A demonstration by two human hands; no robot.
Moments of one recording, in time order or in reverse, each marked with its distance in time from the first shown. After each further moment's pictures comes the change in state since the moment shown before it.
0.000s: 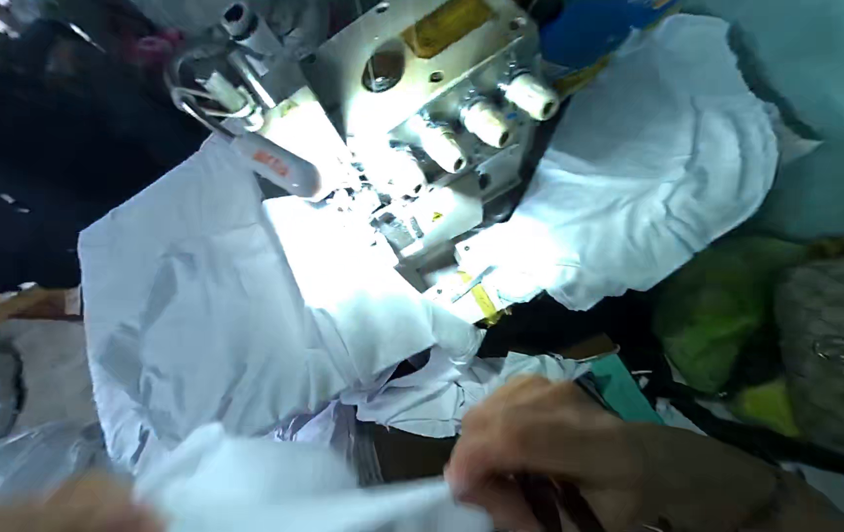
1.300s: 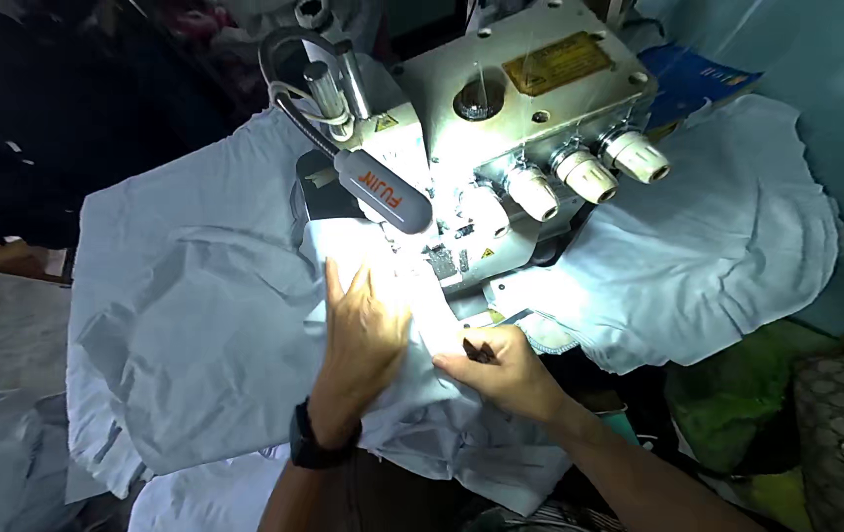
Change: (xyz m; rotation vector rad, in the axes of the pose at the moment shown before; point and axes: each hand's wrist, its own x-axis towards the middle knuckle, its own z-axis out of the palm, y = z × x) left_hand 0.085 -0.119 0.130 0.602 -0.054 -0.065; right_hand 0.013 0.097 -0.003 -0.025 0.214 0.611
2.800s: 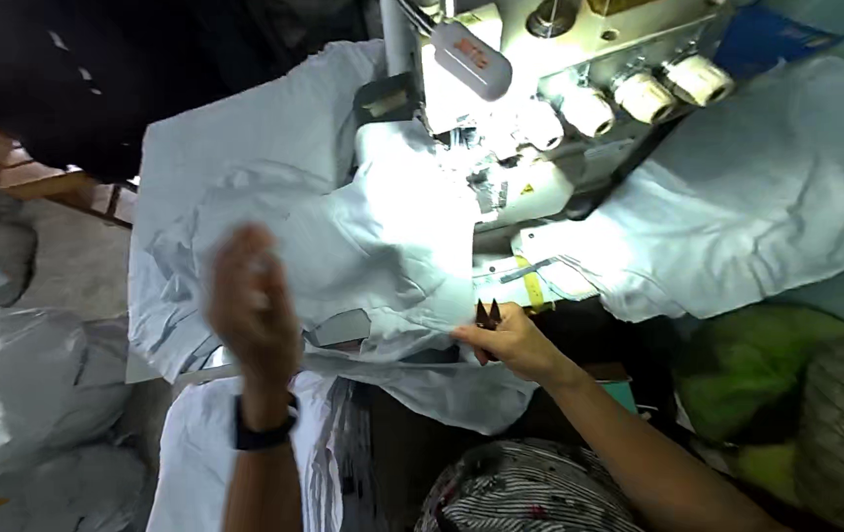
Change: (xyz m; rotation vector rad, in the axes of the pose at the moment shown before) left_hand -0.106 -0.052 -0.079 -0.056 0.417 -0.108; right_hand -0.045 0.030 0.008 0.203 -0.218 0.362
